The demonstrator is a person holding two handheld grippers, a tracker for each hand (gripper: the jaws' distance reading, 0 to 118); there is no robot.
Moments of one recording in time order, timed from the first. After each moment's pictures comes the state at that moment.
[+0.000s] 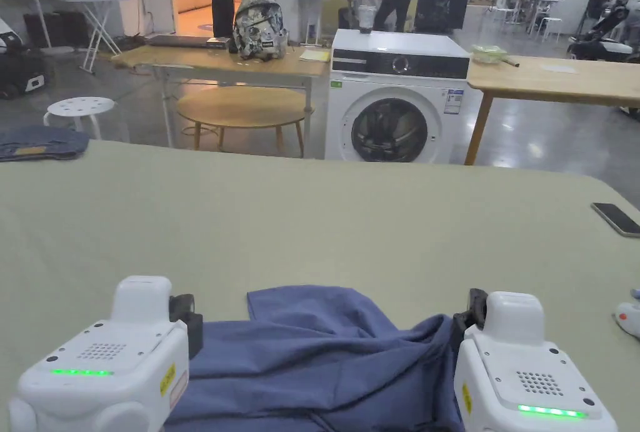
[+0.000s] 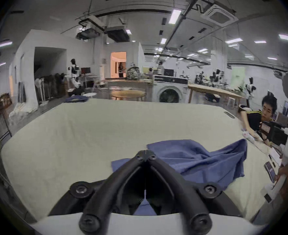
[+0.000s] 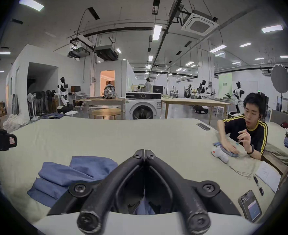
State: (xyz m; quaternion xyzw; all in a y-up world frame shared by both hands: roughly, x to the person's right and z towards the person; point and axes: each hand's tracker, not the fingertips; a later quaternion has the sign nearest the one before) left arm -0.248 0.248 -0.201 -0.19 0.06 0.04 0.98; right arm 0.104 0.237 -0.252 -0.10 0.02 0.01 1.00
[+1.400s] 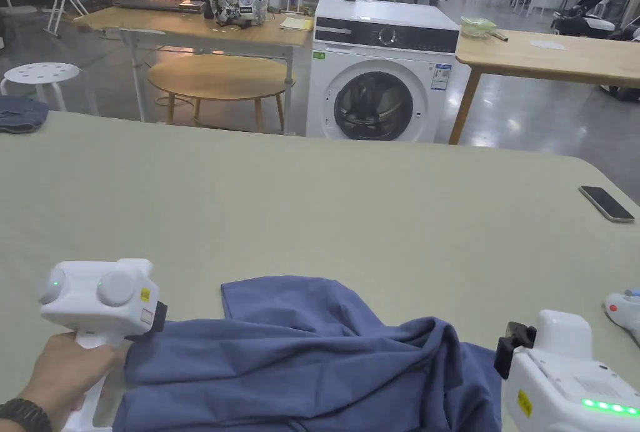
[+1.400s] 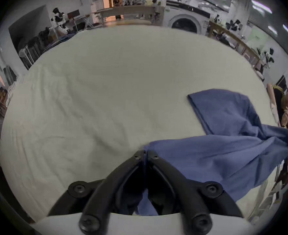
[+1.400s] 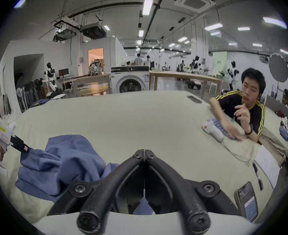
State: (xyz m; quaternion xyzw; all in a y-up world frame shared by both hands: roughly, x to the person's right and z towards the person) left arm -0.326 0.163 -0.392 -0.50 0.04 0.07 0.86; right arm 0.182 0.203 -0.313 -0.23 -0.02 -0.02 0.97
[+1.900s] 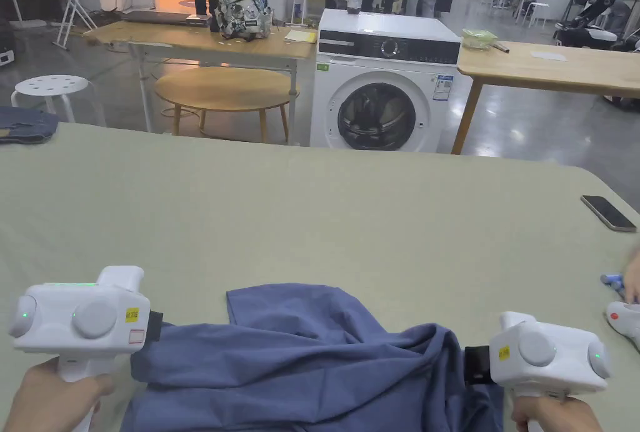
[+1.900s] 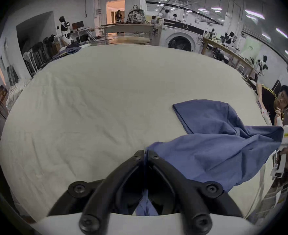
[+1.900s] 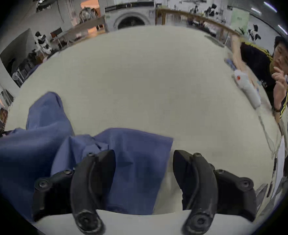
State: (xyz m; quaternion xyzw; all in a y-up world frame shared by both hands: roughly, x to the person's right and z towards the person) left arm -0.313 0.198 -0.329 -0.44 0.04 0.07 0.89; right arm 0.208 0.136 -0.431 -0.52 0.01 -0.02 0.86
